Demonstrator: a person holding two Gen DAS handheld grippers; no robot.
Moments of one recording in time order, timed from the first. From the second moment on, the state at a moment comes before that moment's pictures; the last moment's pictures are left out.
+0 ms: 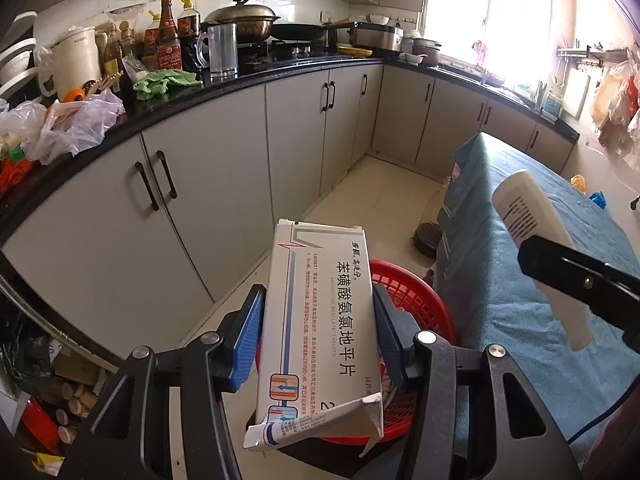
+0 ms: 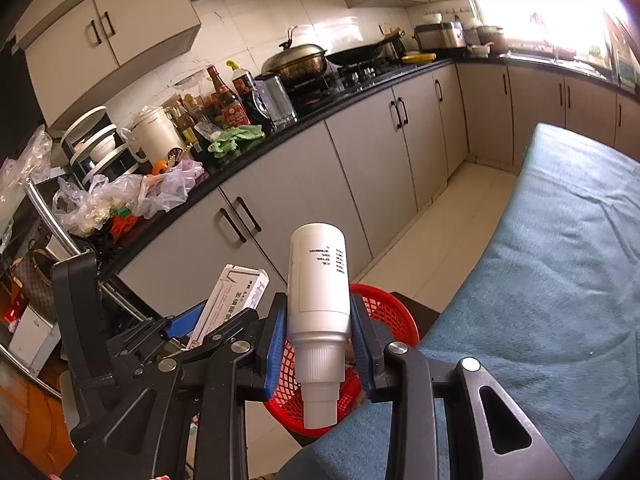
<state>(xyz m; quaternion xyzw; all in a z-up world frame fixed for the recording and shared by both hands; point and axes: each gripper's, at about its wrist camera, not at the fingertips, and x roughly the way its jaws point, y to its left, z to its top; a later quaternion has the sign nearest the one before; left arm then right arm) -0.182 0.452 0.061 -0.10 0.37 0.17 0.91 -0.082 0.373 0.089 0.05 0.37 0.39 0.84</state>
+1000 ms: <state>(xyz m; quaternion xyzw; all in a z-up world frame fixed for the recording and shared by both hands) -0.147 0.471 0.004 -0.14 0.43 0.16 0.88 -0.034 0.402 0.028 0.06 0.44 0.38 0.81</state>
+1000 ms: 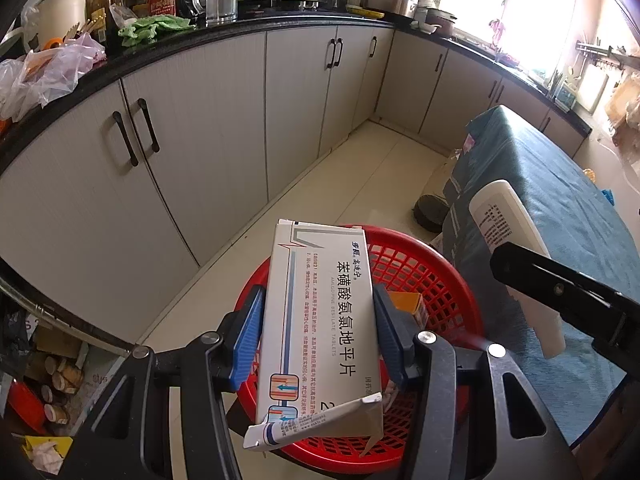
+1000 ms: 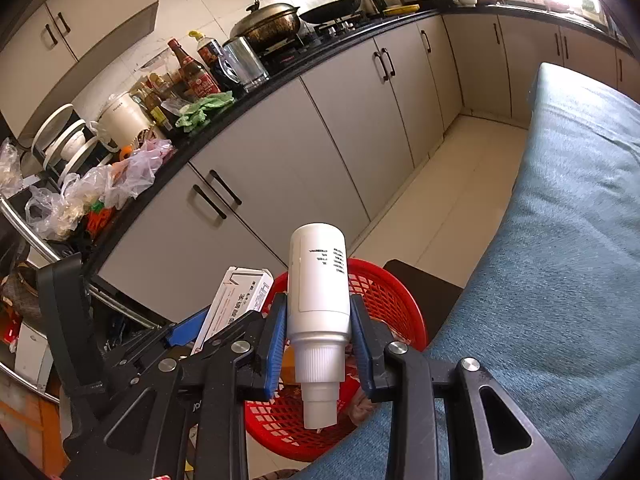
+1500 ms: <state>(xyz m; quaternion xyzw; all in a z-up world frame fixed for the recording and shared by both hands) -0.154 0.472 0.001 -0.15 0.42 0.16 0.88 -0.027 0.401 0.017 0.07 0.45 0.37 0.80</state>
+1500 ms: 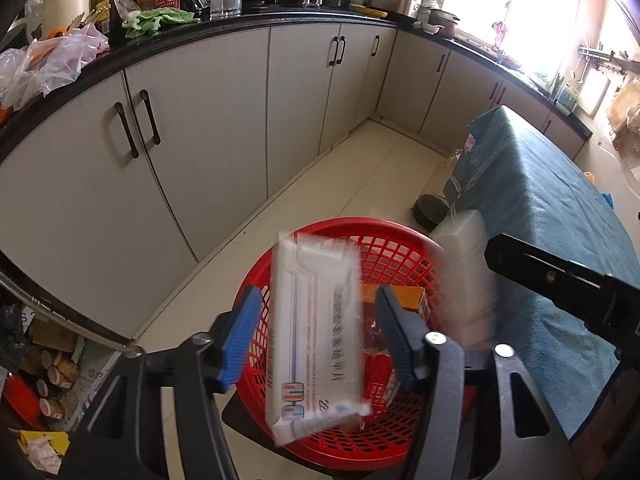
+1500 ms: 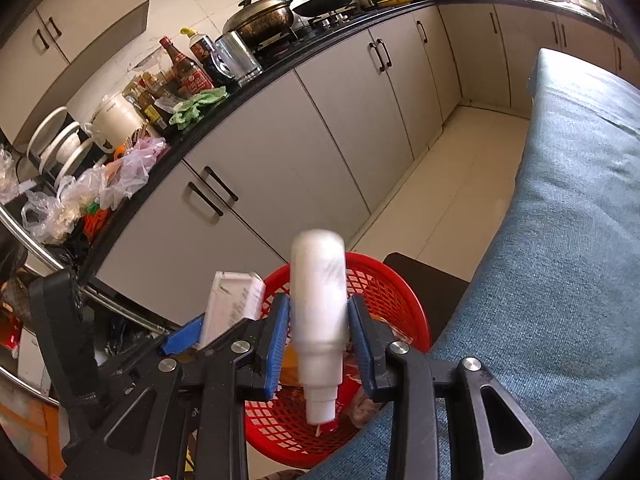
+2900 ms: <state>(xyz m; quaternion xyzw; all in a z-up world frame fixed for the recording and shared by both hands) -0.294 0.418 0.084 -0.05 0.27 0.26 0.93 -0.154 0.344 0.074 0.02 0.37 0.34 0.86</state>
